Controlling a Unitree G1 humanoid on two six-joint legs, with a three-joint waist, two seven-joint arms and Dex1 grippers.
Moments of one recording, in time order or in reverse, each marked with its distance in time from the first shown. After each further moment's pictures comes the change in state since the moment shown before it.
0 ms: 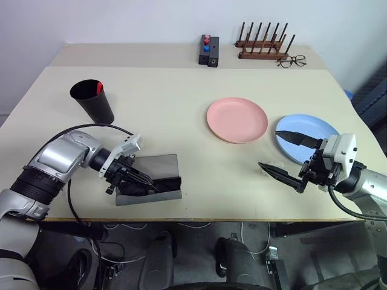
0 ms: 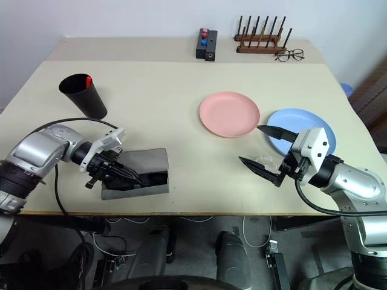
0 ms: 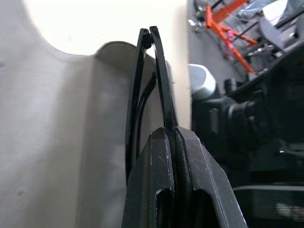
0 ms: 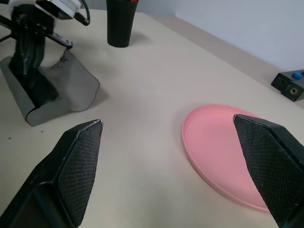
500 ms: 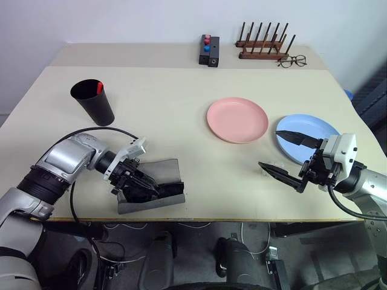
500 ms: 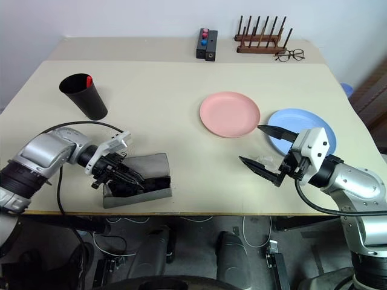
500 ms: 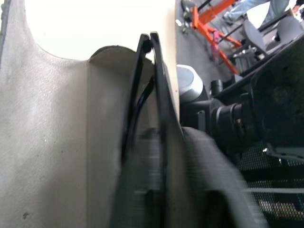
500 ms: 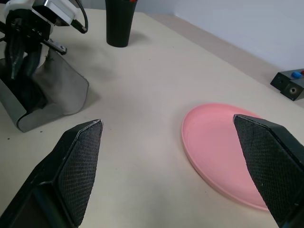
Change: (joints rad) left arm -0.021 -0.017 -0.062 0.006 -0.001 0.022 0.000; right arm 0.000 0.000 0.000 -0.001 0.000 0.001 -0.008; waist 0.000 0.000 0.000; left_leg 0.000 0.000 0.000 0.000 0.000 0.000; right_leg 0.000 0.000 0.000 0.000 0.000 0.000
